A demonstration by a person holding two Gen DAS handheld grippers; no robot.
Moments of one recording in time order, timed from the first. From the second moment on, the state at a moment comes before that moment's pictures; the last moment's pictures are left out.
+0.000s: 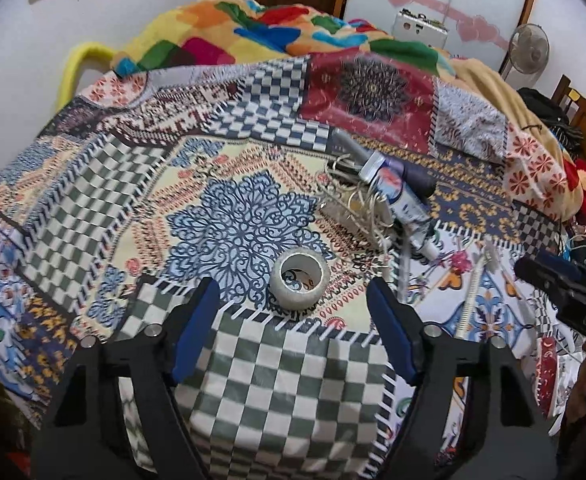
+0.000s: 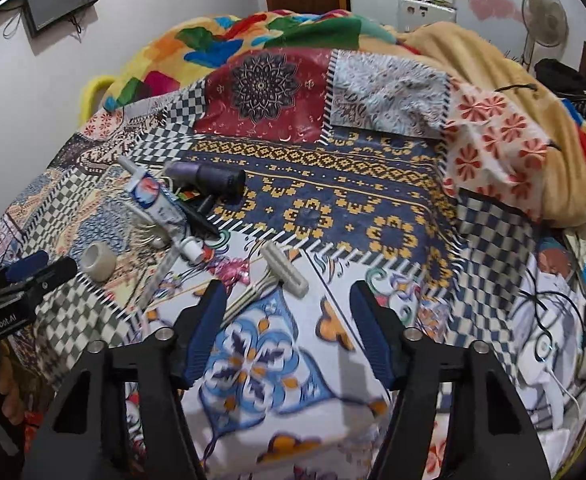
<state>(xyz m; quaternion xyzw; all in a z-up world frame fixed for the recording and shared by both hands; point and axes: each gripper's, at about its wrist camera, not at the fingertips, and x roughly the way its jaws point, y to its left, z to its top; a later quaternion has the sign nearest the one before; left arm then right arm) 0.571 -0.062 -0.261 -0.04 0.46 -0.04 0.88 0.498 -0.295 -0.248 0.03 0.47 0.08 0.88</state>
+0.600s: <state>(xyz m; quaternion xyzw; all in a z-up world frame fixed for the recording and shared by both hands) 0.597 -0.063 -0.293 -0.07 0.48 -0.07 0.87 0.534 -0.282 -0.279 -0.01 0.50 0.11 0.86</state>
